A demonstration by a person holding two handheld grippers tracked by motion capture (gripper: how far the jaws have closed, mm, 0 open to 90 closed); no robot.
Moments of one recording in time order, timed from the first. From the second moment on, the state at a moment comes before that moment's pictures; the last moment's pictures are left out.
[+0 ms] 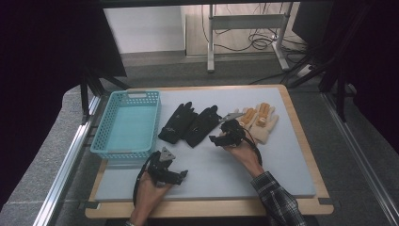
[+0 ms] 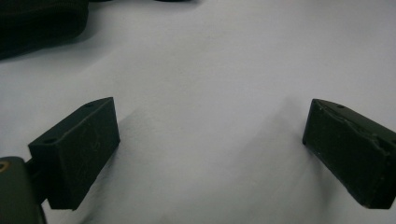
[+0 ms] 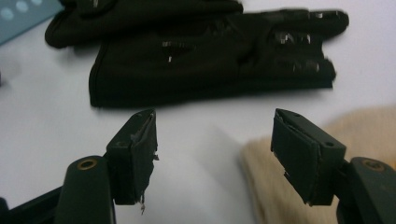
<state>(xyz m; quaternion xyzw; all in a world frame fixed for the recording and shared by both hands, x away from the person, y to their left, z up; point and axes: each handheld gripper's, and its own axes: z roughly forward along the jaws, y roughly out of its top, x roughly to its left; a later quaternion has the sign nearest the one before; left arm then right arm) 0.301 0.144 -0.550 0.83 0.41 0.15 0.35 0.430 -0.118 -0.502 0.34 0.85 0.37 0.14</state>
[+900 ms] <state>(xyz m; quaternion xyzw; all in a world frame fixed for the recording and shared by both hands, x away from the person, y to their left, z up) 0.300 0.143 -0.550 0.83 0.41 0.15 0.35 0.484 -0.067 -0.521 0.39 0.85 0.32 0.13</state>
